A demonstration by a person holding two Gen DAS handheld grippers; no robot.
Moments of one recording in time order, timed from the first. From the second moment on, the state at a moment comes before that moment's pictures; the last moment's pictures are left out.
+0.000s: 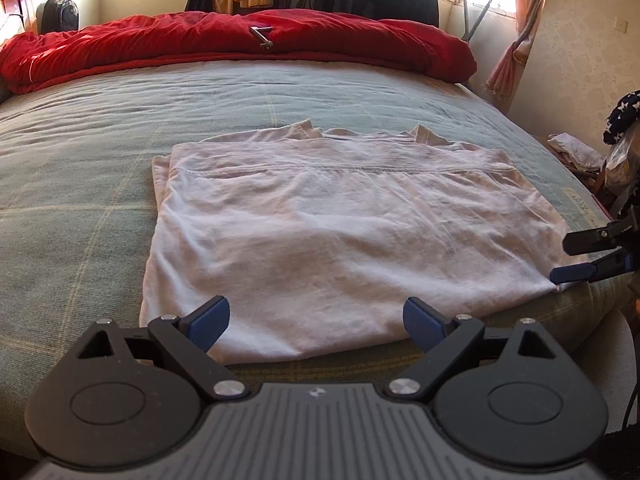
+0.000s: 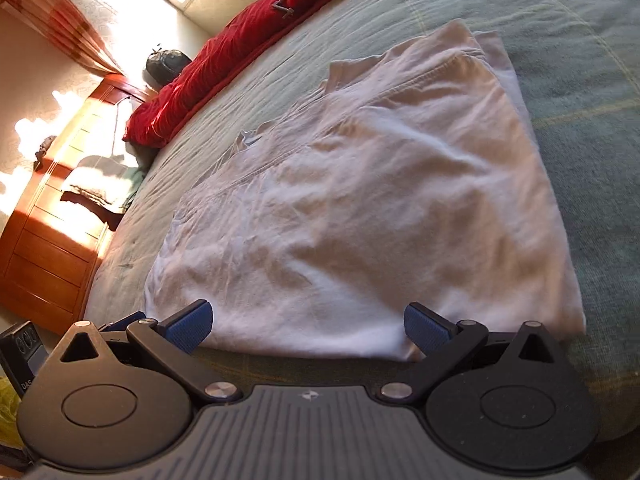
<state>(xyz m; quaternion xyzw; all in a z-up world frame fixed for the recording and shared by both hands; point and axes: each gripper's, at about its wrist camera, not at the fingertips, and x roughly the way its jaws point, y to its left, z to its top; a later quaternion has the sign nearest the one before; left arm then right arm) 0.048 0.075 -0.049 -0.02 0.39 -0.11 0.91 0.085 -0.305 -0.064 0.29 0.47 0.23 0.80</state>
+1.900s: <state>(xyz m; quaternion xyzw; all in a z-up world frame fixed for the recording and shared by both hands) 0.055 0.066 -0.052 -0.02 0.40 -0.11 0.91 0.127 -0.270 -0.064 0.03 0.43 0.10 0.90</state>
